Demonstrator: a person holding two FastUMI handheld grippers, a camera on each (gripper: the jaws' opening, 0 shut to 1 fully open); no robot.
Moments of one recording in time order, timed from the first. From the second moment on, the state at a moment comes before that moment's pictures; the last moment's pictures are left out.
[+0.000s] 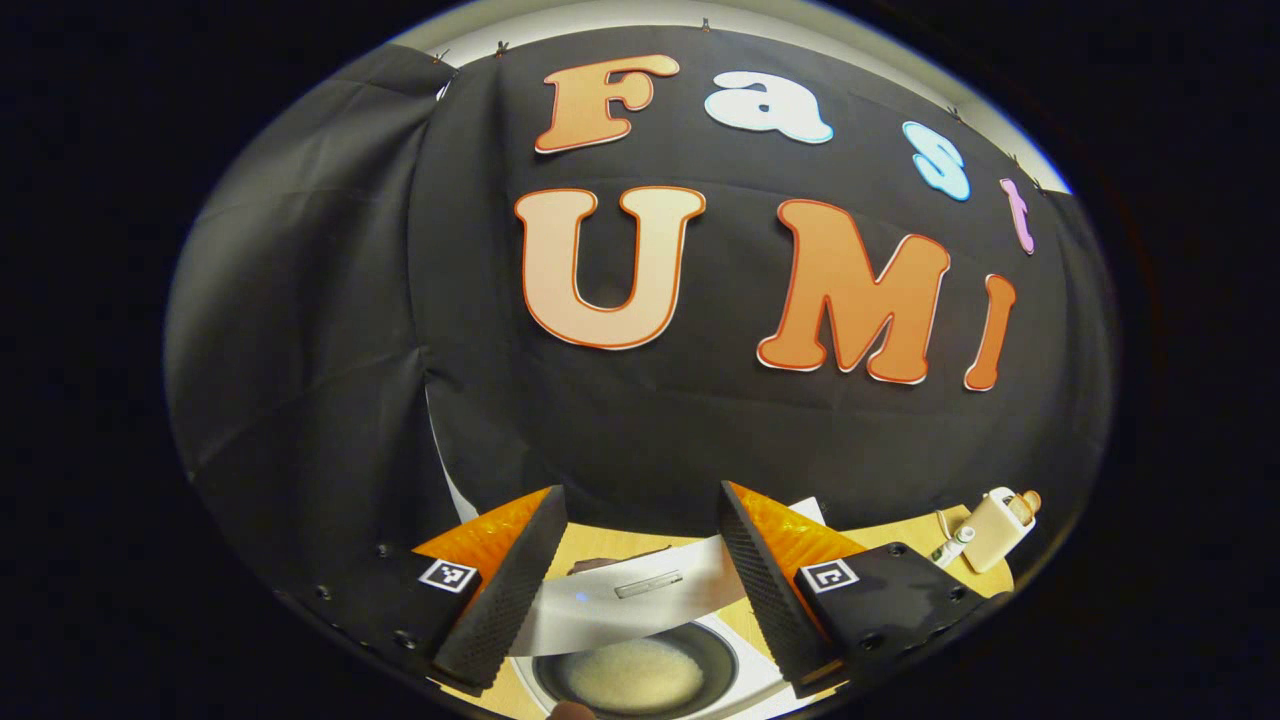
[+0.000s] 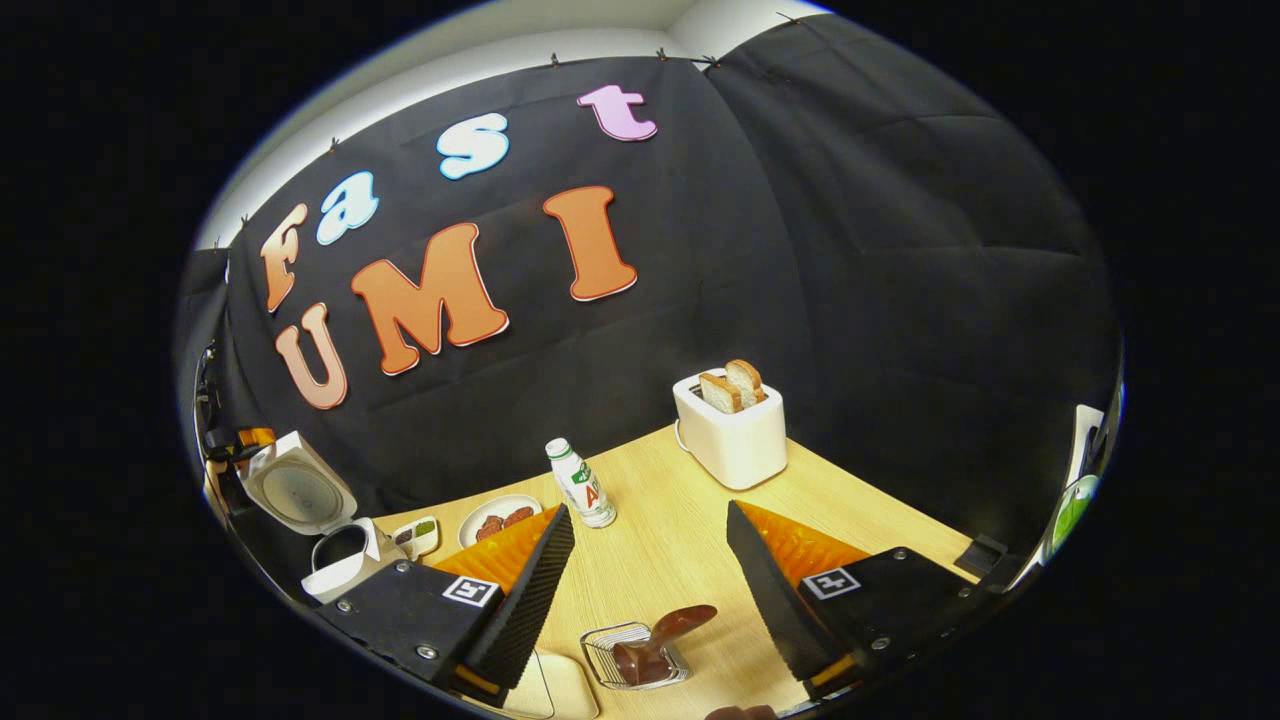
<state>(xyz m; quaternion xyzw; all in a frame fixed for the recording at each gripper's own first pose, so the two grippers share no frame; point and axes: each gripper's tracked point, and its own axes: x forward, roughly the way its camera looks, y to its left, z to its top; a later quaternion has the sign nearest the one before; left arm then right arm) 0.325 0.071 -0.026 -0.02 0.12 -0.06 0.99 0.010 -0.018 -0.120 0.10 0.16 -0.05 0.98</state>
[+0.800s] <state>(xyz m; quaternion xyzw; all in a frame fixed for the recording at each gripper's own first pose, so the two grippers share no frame) 0.219 0.045 -0.153 -0.03 0.16 -0.04 0.99 -0.025 -0.015 -0.037 -0.08 0.07 0.00 0.99</state>
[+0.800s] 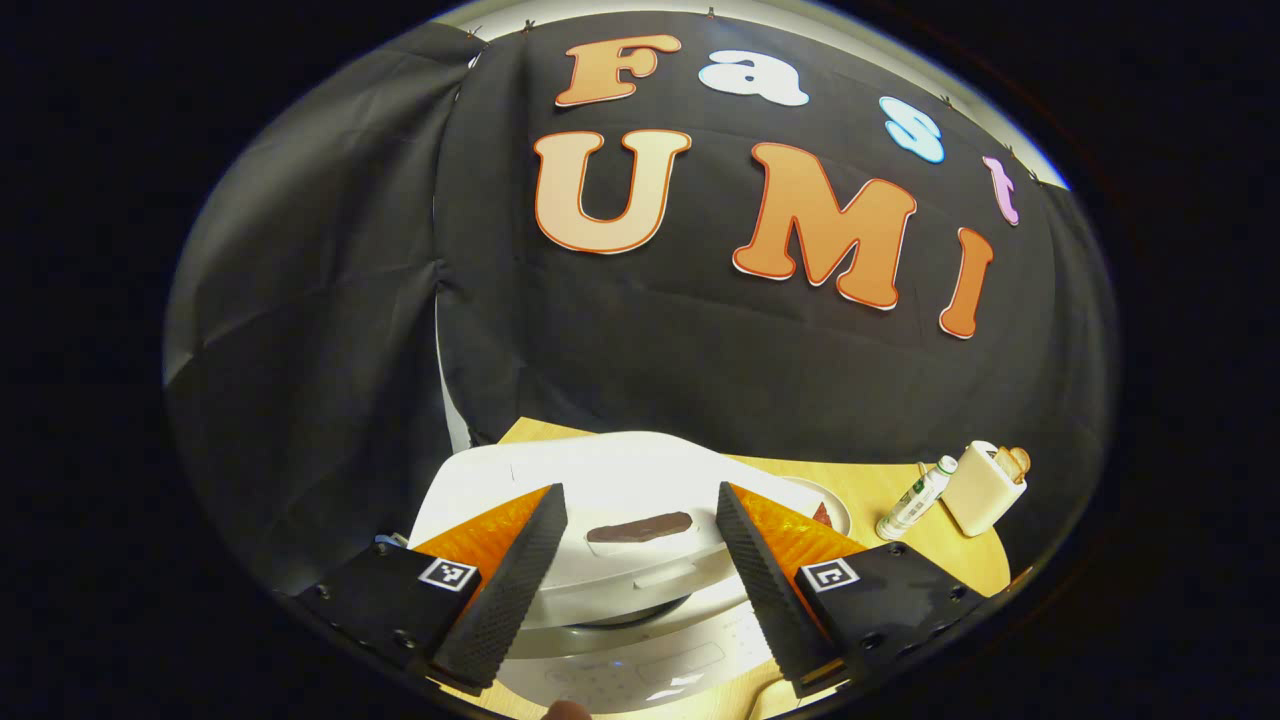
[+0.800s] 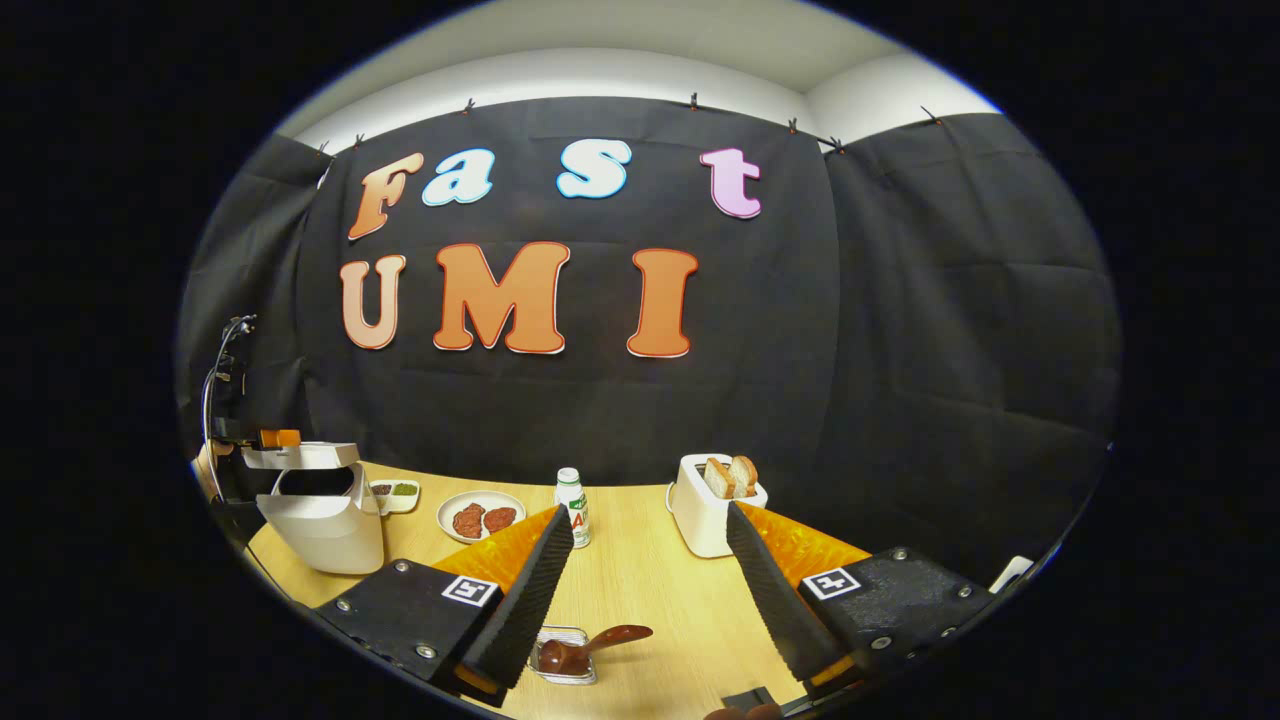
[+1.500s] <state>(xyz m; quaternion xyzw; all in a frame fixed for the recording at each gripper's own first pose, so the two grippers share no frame) 0.206 0.040 -0.232 0.02 0.20 -0.03 0.98 -0.040 -0.033 -0.056 -0.06 0.10 -0.01 0.99</state>
